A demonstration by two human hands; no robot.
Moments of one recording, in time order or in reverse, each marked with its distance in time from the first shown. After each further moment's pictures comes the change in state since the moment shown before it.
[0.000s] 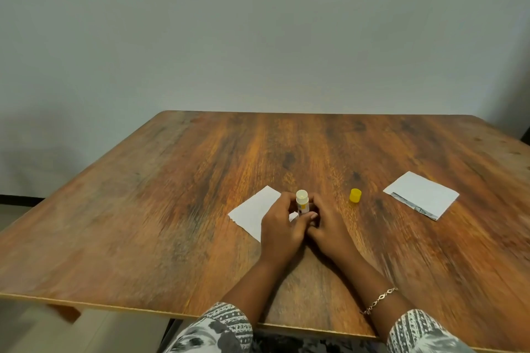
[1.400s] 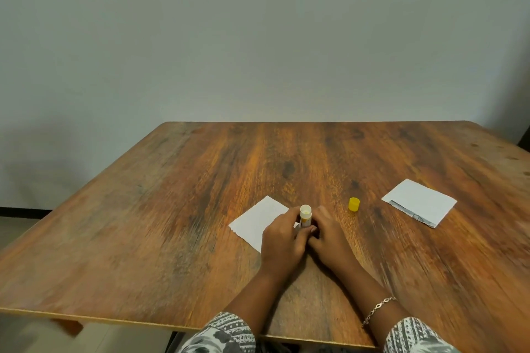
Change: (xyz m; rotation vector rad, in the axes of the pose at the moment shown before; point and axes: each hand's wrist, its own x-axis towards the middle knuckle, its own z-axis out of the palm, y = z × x) left_hand -0.002 -0.003 0.000 0.165 -0.033 0.151; right_hand -0.001 0.001 -0.002 -0.149 0.032 -0.037
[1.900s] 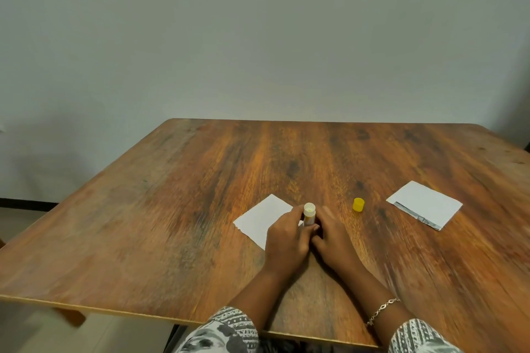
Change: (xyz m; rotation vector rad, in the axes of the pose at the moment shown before) left_hand -0.002 0.002 -0.001 0.014 -0.009 -0.014; right_hand -0.003 -0.002 -0.001 -0.033 -0.011 -0.023
